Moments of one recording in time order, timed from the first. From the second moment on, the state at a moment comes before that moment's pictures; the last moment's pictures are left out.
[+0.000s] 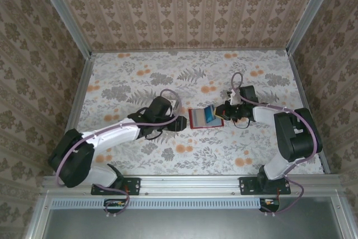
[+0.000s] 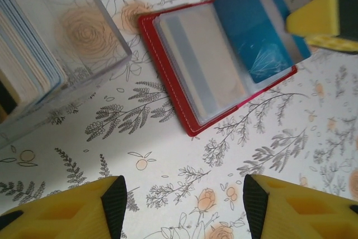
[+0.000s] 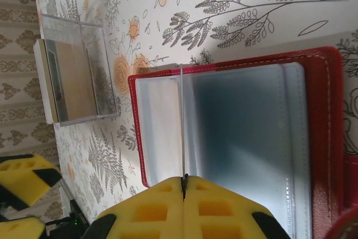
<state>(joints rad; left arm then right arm) -0.81 1.40 0.75 -0.19 0.18 -0.55 0.14 1.63 0.72 -0.04 -0.73 0.57</state>
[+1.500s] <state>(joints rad) -0.88 1.74 0.89 -0.14 0.03 -0.58 0.14 1.76 0.61 0.26 -0.88 0.60</state>
